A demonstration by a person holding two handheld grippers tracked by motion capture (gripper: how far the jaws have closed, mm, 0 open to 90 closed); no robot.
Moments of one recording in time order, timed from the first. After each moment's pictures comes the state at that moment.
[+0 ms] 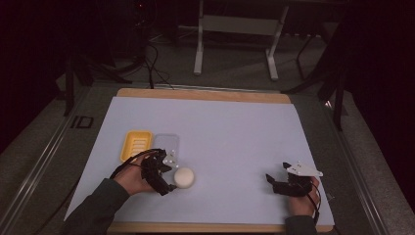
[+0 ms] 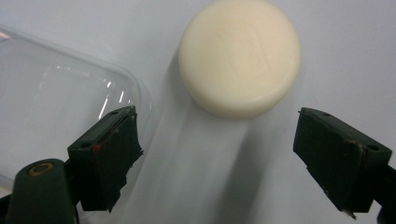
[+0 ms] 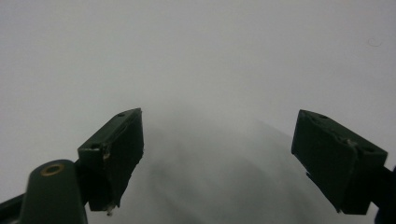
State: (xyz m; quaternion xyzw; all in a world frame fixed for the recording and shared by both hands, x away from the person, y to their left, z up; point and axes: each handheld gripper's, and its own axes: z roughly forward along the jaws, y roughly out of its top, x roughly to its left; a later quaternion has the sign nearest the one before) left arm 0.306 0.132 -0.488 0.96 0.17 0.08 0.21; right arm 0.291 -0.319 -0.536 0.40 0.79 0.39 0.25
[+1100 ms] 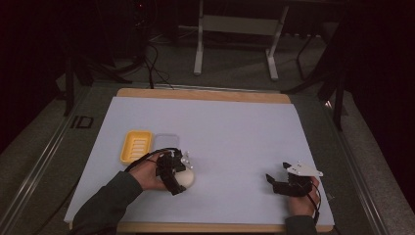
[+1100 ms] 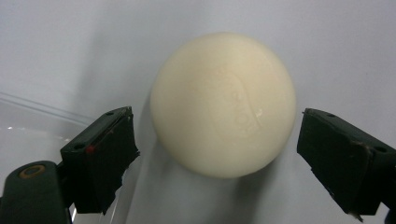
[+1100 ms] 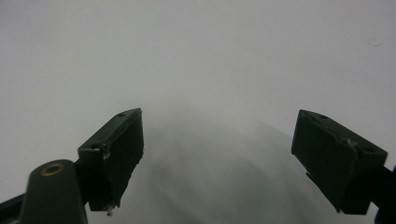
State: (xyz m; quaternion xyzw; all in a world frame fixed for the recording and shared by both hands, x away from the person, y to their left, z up) left arm 0.321 0.095 -0.496 0.97 0.14 0.04 0.17; right arm 0.292 -0.319 -0.536 0.40 0.79 0.39 0.25
